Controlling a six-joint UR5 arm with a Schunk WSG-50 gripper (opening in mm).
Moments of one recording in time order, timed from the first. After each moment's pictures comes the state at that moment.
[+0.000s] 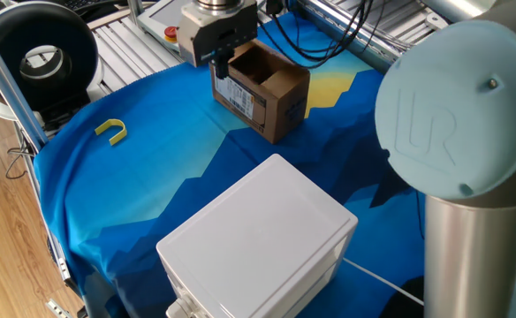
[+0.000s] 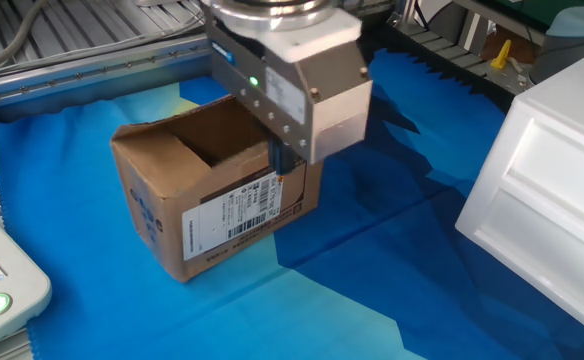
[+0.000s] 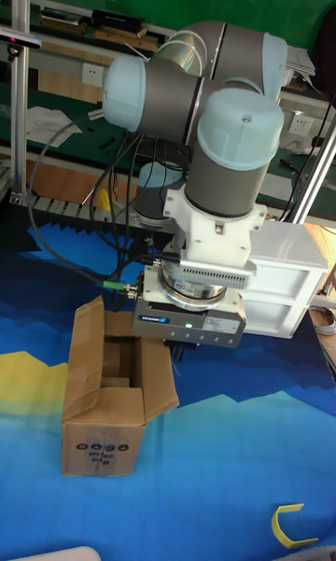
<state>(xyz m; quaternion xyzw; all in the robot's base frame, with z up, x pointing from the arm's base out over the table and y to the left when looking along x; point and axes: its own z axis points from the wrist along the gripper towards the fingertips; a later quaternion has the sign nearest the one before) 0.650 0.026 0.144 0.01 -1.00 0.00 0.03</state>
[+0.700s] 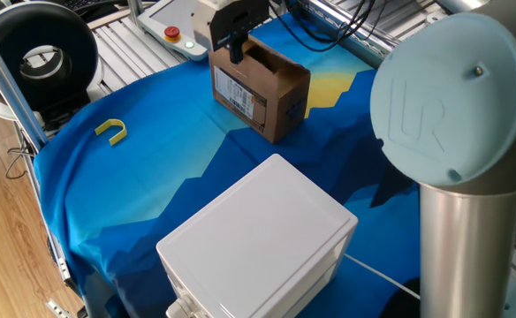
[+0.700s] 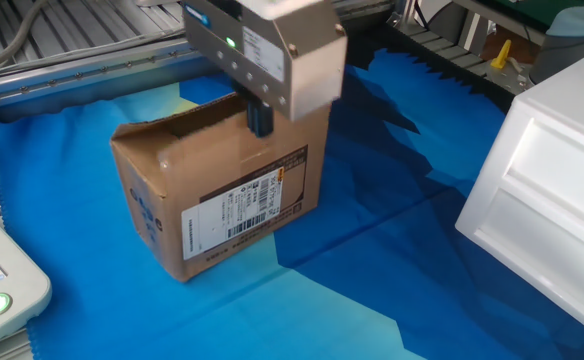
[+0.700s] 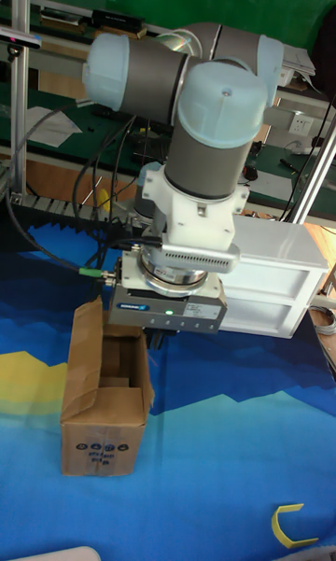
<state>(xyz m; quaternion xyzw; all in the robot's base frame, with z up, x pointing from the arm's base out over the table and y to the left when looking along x) 0.652 -0.009 0.162 0.04 -1.00 0.01 0.04</state>
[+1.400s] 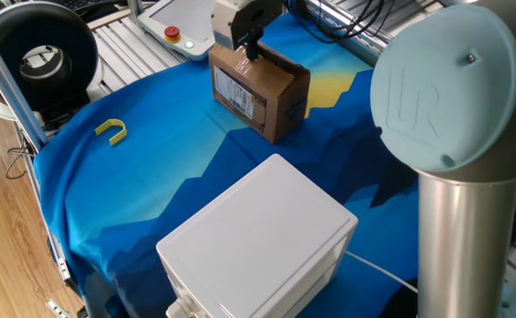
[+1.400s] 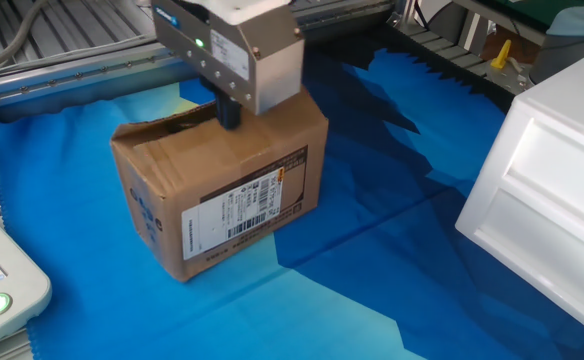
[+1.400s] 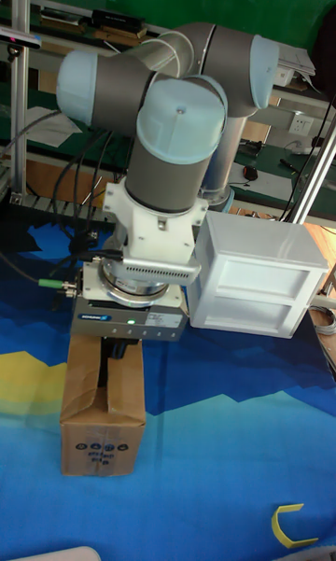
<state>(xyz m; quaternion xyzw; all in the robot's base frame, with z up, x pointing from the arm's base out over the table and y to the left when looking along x) 0.659 -0.061 0.137 0.08 -1.00 0.03 0.04</state>
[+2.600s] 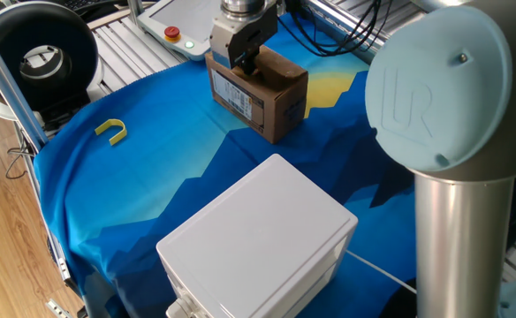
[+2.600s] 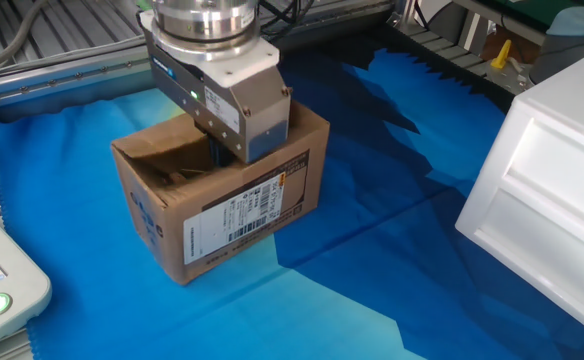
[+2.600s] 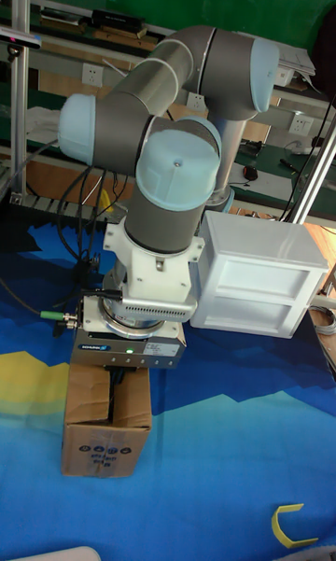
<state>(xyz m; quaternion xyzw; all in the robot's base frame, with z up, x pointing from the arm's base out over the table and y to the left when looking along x) 0.670 -0.050 0.098 0.07 -1.00 0.03 0.03</state>
